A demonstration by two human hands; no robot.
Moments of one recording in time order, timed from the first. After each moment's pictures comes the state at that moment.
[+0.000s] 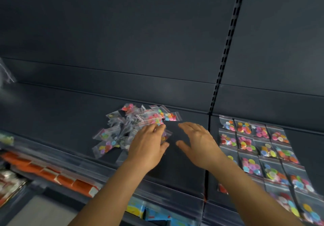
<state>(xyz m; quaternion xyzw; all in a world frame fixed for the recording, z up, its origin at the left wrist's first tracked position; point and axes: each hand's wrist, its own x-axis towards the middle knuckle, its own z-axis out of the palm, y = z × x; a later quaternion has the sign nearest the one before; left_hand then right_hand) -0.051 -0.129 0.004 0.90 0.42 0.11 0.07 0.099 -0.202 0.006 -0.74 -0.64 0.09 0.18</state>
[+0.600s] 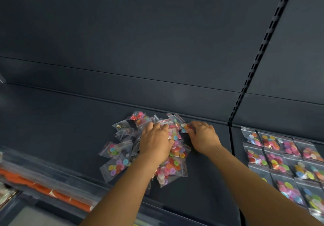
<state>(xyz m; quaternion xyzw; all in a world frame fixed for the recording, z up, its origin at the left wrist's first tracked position) -0.043 -0.034 -0.017 0.89 0.45 0.08 0.04 0.111 -0.083 -0.029 -0.85 -0.48 0.15 0.17</state>
